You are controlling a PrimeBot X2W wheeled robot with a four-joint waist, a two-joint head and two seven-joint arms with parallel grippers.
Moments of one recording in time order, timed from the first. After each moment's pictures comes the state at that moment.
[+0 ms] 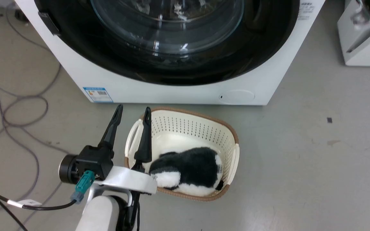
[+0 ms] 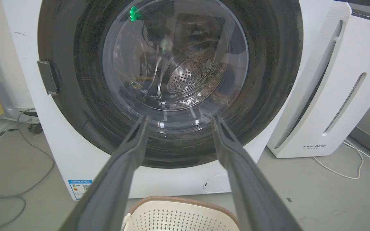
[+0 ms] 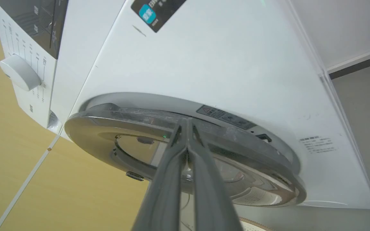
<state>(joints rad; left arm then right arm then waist) -0.22 0.05 -0.19 0.04 -0.19 0.01 -0.21 -1.30 -0.27 0.18 0.93 1.17 0.13 0.39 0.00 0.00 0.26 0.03</state>
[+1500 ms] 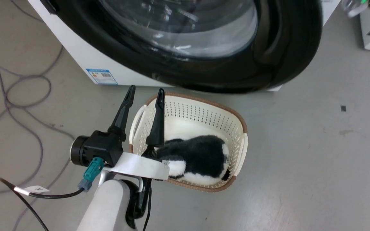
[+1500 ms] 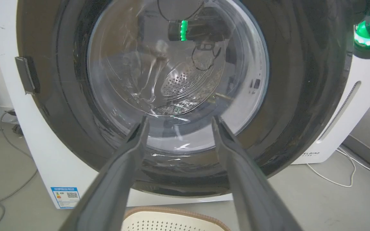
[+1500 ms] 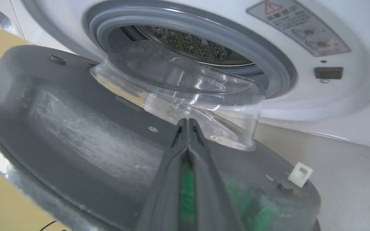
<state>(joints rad) -0.33 0.05 -0.27 0.07 -0.25 0.04 -0.26 -1.52 -0.25 0.44 1.06 1.28 0.13 0.81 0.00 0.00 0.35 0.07</state>
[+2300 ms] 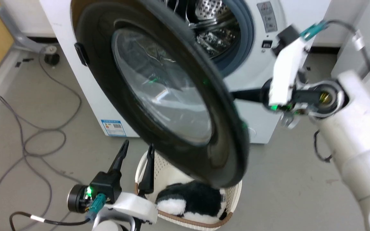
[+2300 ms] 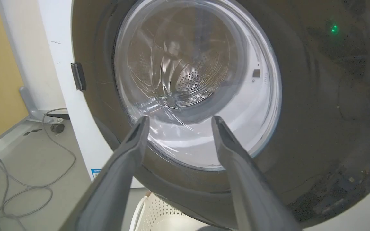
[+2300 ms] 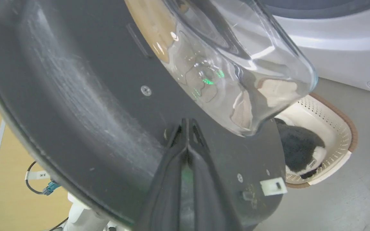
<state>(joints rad) -0.14 0.05 -0.21 0.18 -0.16 0.00 -0.26 -1.01 -0.22 0.49 0.71 1.33 0.13 0.91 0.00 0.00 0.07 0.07</state>
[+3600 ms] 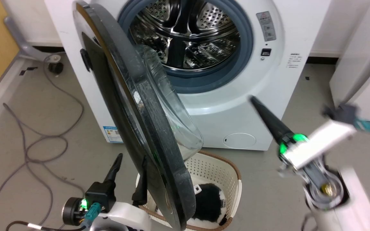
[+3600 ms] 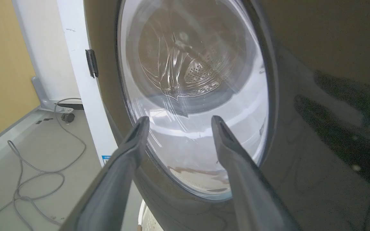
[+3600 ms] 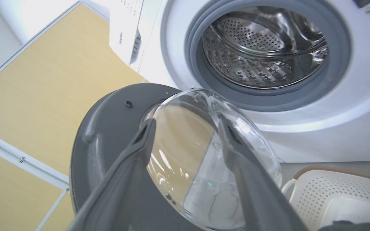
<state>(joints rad) -0.09 0.05 -0.17 0.21 -0.15 0.00 -0.26 -0.40 -0.08 0.18 0.15 1.19 0.13 0.31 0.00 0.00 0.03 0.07</state>
